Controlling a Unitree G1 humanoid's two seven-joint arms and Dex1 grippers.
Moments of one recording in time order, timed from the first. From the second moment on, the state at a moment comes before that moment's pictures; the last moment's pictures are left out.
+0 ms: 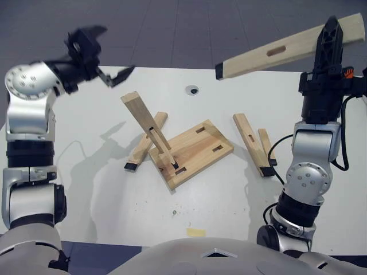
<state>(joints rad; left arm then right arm) -0.54 0.75 0.03 0.27 -0.12 -0.01 -0.85 -0.20 -0.06 -0.30 -0.53 0.89 0.16 0.04</state>
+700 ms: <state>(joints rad) -0.64 0.78 0.18 -0.05 -0.73 0.58 -1.04 -0.11 -0.10 -0.28 -0.57 0.93 0.21 0.06</state>
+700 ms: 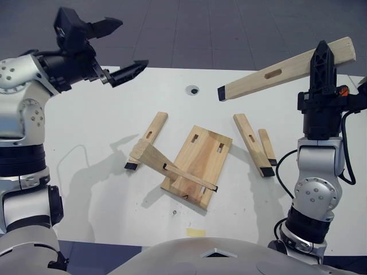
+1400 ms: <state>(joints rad) -0.34 0.98 -0.02 -0.37 -0.62 0.49 -1.47 -0.06 -0.13 -0.34 -0.56 1.03 0.23 0.04</state>
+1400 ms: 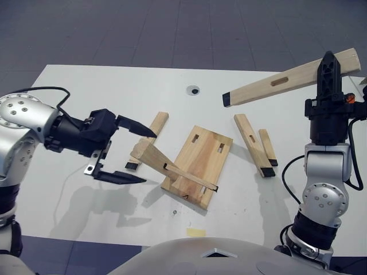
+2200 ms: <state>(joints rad) -0.37 0.83 -0.08 -0.38 -0.60 0.49 -1.31 -0.08 -0.13 -0.29 -0.53 1.01 0.24 0.04</state>
